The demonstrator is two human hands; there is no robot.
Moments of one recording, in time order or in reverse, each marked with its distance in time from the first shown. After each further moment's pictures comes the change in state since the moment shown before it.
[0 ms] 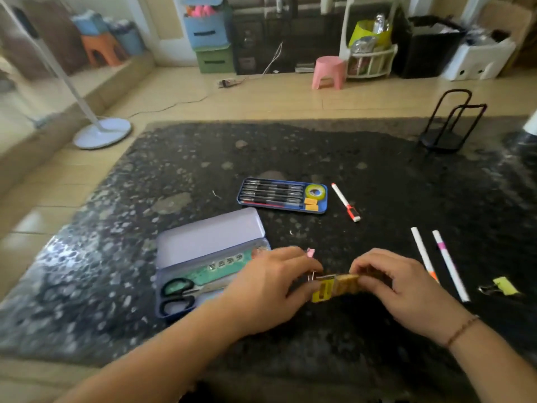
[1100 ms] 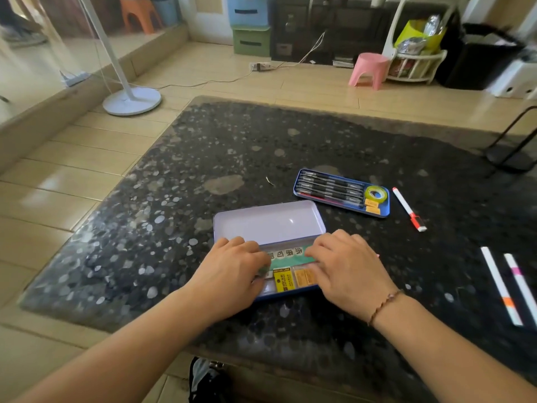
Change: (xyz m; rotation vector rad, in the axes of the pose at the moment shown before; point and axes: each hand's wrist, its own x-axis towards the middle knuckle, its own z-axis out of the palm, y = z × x) left_hand -0.096 -0.114 -0.040 0.349 -0.051 -0.280; right_hand 0.096 -0.099 0.109 -0.601 -0.089 -0.177
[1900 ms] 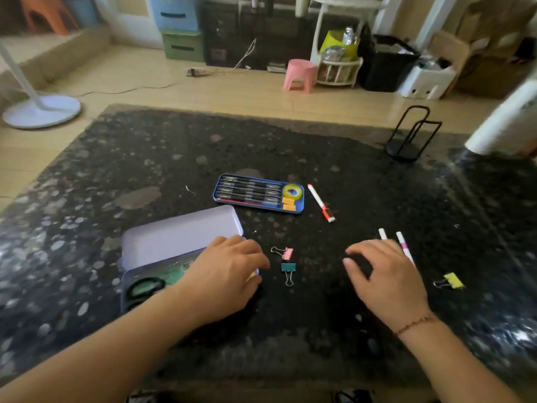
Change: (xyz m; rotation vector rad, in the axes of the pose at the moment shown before) left_hand 0.065 0.093 0.003 -0.081 0.072 0.298; right_hand -0.121 0.121 -0.014 0.082 0.445 0.449
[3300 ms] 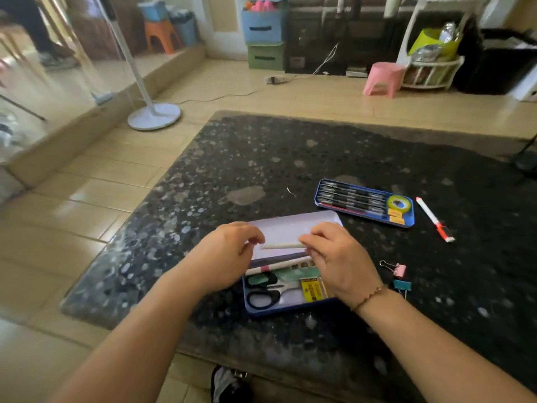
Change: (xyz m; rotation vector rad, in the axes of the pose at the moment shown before) left_hand -0.096 -0.112 -0.060 -0.189 -0.010 -0.561; right_hand 0.056 -0.185 0.109 0.373 -0.078 -0.493
